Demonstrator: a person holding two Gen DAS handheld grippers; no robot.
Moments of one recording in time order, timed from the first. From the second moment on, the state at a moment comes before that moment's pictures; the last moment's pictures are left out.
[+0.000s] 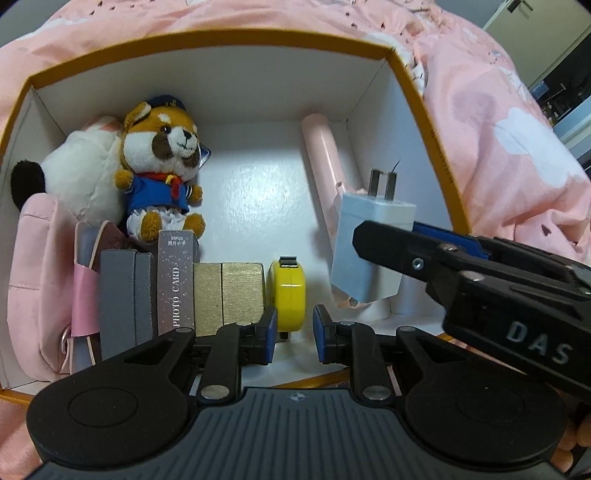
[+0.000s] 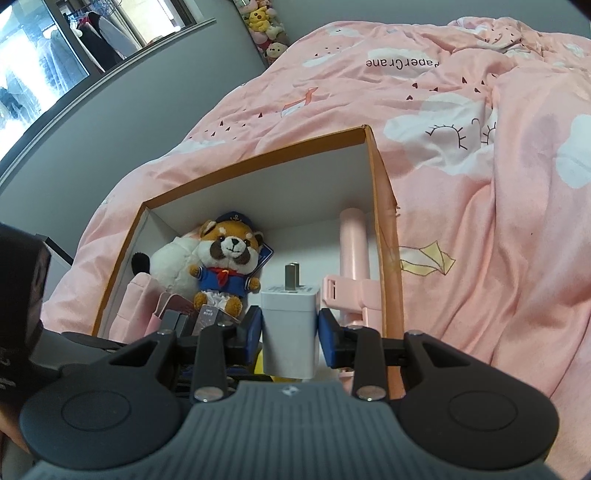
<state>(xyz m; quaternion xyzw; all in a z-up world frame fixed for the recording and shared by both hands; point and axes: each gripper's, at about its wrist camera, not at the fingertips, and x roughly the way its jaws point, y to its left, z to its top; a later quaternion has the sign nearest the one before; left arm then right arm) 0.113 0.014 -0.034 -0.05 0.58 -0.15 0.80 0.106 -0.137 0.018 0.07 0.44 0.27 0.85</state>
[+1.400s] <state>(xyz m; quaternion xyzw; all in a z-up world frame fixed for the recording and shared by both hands) 0.092 0.082 0.003 -0.13 0.49 -0.16 0.85 0.159 -0.055 -0.015 -0.11 0.65 0.24 0.71</state>
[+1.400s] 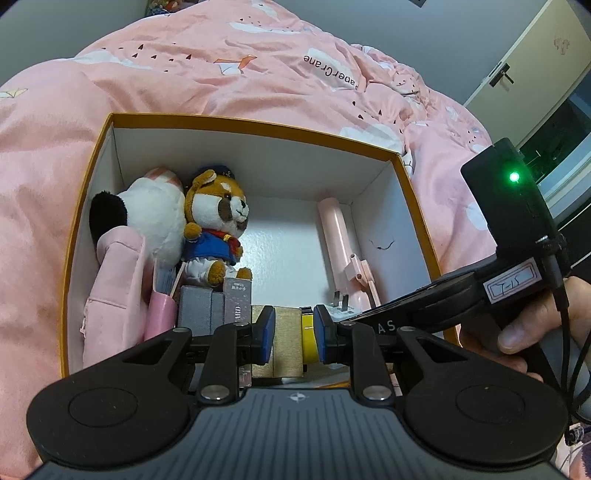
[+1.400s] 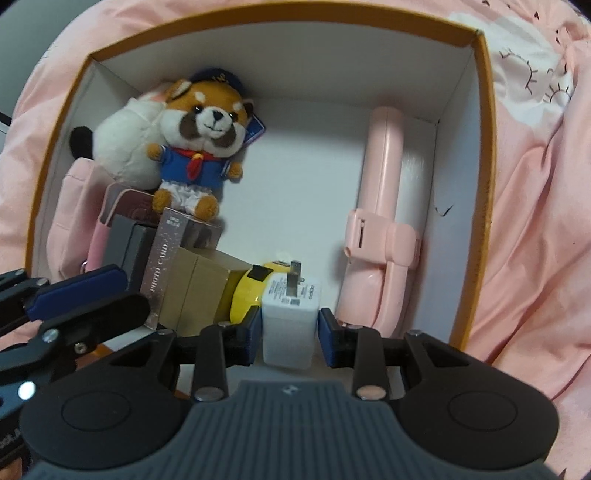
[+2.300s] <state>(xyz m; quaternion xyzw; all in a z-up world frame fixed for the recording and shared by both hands) 0.101 0.085 -0.004 -0.14 0.50 -0.15 0.84 0.196 -0.041 -0.017 -0.13 0.60 0.28 0.73</state>
